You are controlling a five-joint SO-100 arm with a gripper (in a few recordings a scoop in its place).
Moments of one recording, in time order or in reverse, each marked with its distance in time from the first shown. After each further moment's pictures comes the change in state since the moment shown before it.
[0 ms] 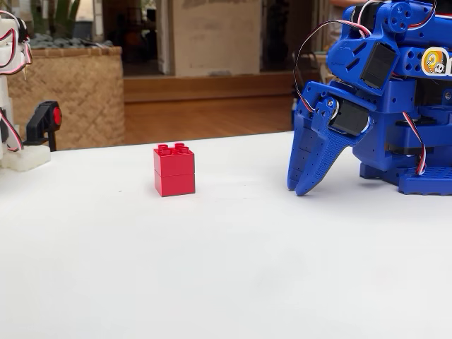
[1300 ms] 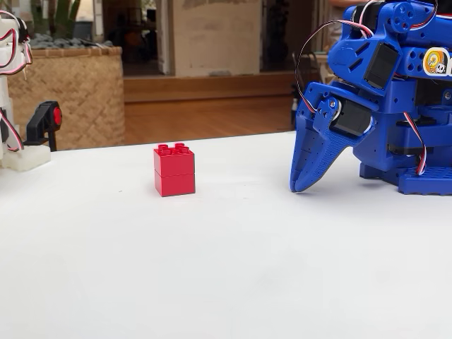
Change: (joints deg) arm -1.9 0.0 0.0 0.2 2.0
